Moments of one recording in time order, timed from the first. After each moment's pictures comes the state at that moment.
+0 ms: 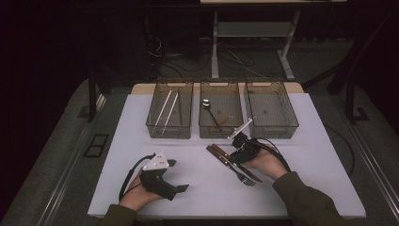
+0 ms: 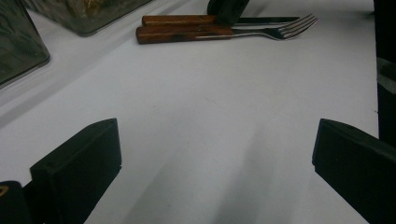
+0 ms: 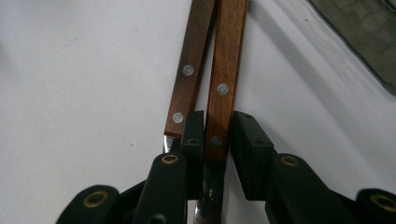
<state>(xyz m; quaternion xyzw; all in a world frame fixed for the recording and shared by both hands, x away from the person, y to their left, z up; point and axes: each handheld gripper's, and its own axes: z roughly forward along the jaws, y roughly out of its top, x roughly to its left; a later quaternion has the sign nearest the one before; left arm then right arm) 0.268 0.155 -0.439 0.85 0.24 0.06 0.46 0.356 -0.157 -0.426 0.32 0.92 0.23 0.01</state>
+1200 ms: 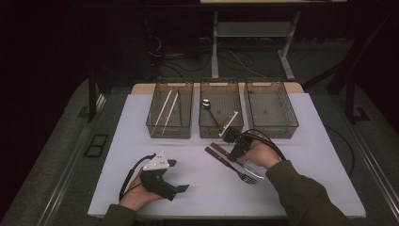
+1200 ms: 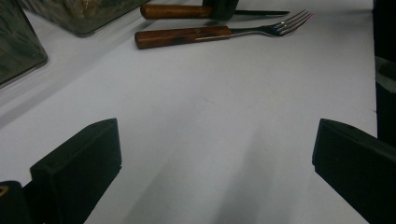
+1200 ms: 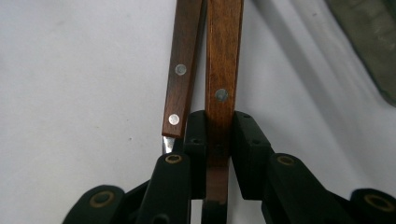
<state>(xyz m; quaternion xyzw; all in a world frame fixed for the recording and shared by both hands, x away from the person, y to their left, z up) 0.268 0.155 -0.439 0.85 0.24 0.06 0.46 0.373 -0.137 -0.410 0.31 0.94 0.13 -0.01</state>
